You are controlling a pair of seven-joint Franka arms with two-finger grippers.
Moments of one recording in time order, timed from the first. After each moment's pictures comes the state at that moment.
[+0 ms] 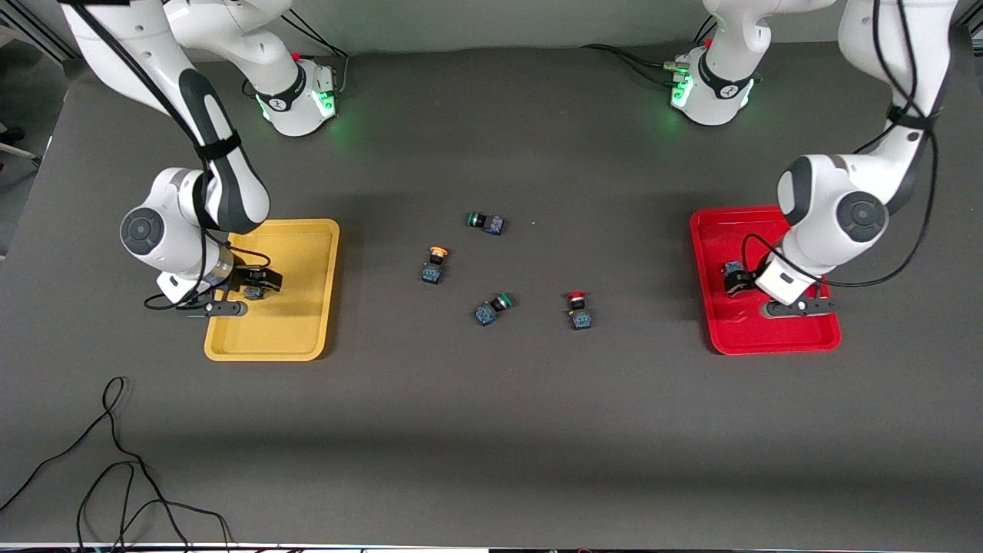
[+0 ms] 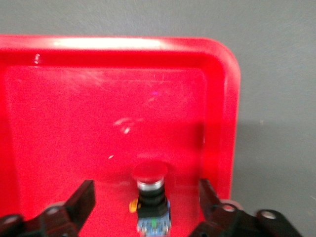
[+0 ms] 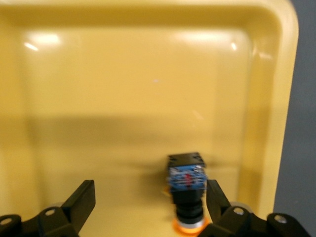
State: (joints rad) left arm 0.03 0.22 -0.05 -2.27 0.01 2.45 -0.09; right arm 0.49 0.26 -0.47 -2.32 0.20 2.50 -0.11
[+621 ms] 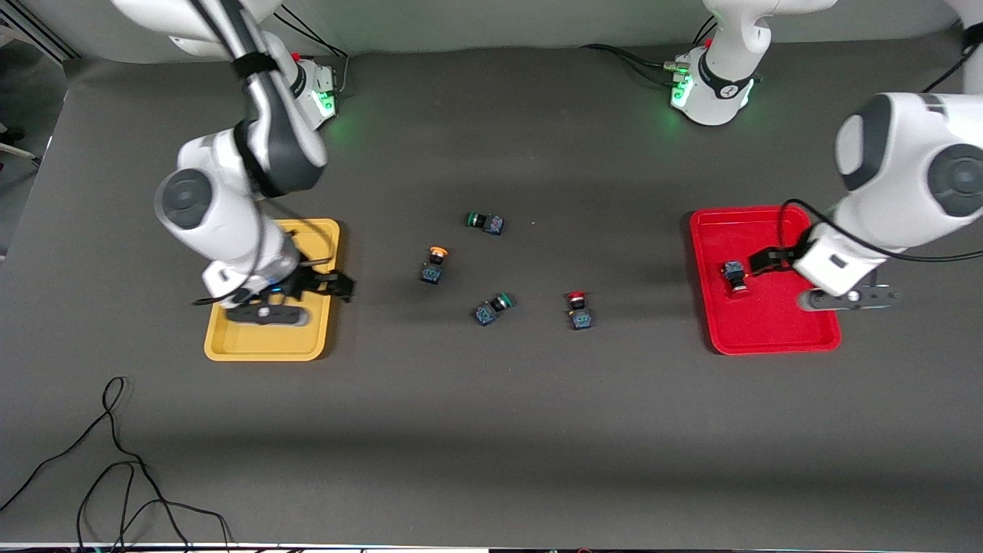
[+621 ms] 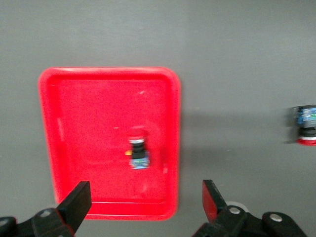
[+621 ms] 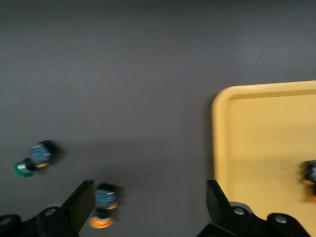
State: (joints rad) left arm -0.08 0.10 -0.07 -1.95 0.00 1.96 -0.21; right arm 0.81 0.26 -0.46 -1.87 0.21 2.15 0.36
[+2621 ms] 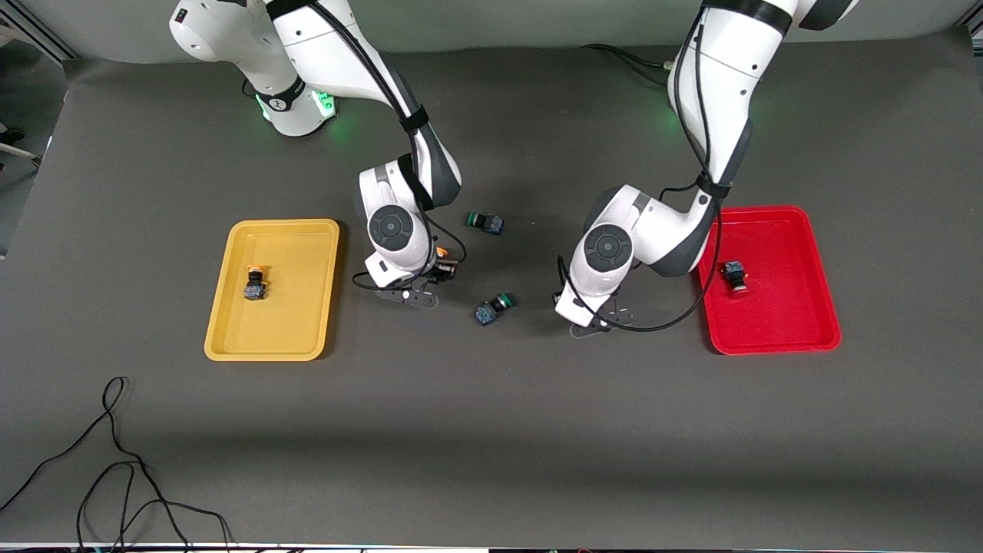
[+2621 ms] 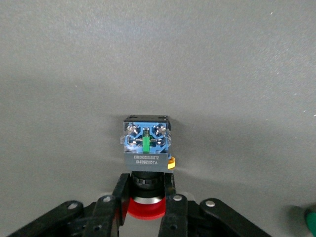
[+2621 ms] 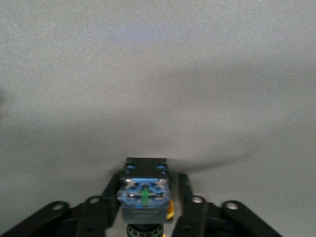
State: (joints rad) left arm -0.51 0.62 -0.08 -1.79 0.01 2.36 -0.85; right arm 1.07 0.63 -0.46 -1.93 0.49 2.32 0.56
